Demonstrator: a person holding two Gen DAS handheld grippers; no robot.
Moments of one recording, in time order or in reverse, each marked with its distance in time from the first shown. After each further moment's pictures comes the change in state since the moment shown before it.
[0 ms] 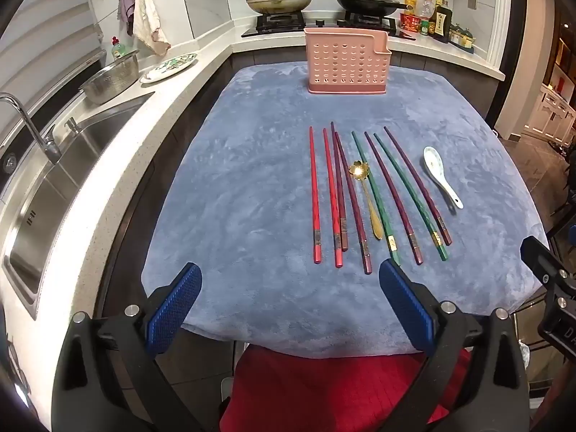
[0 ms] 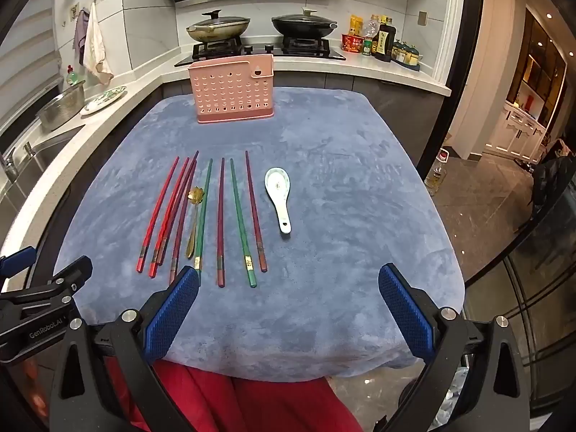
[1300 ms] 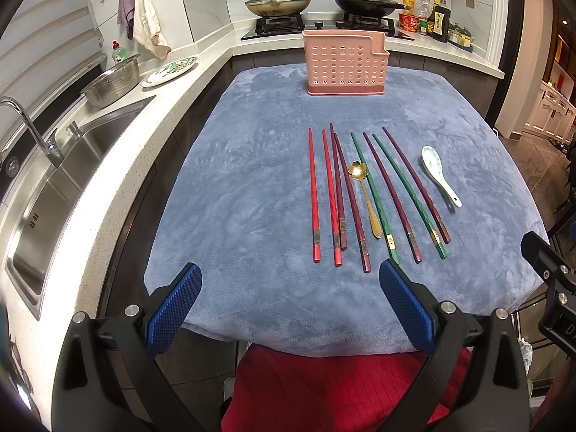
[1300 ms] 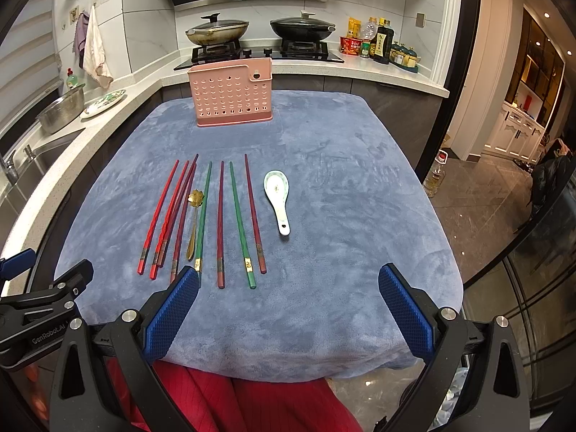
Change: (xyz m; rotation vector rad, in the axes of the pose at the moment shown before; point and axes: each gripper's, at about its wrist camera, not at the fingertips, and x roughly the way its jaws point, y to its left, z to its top) left arm -0.002 0.001 0.002 0.003 -0.014 0.003; right arm -0.002 -0.002 -0.001 0.001 -0.014 -0.004
